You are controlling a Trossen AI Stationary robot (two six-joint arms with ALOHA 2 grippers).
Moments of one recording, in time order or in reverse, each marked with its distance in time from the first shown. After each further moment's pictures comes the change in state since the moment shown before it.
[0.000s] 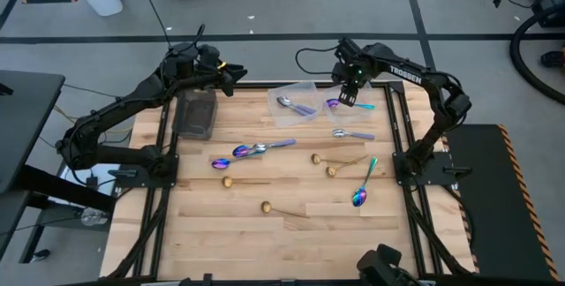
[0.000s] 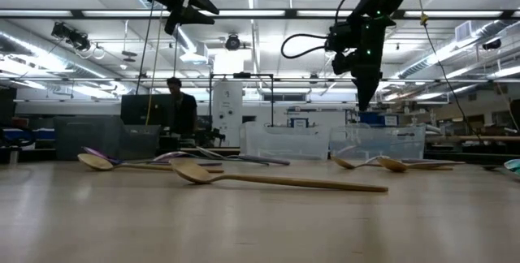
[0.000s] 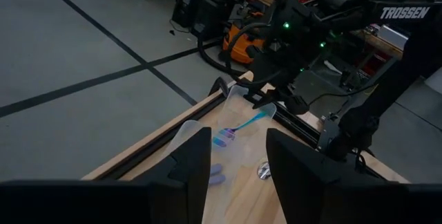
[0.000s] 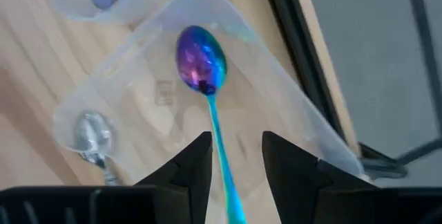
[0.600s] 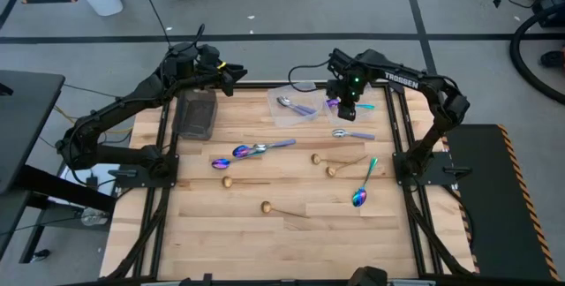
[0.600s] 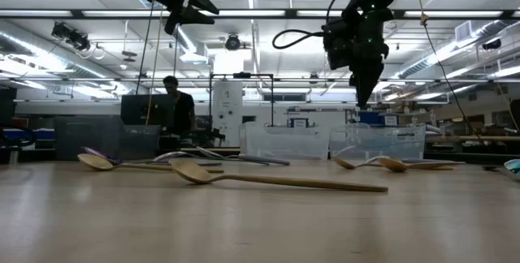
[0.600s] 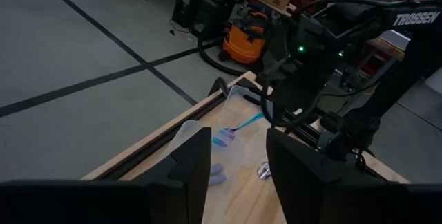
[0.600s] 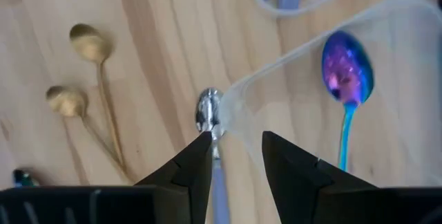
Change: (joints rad) left arm 0.000 0.000 0.000 0.000 0.000 0.000; right arm 0.115 0.000 0.000 -0.139 -0.217 -0.064
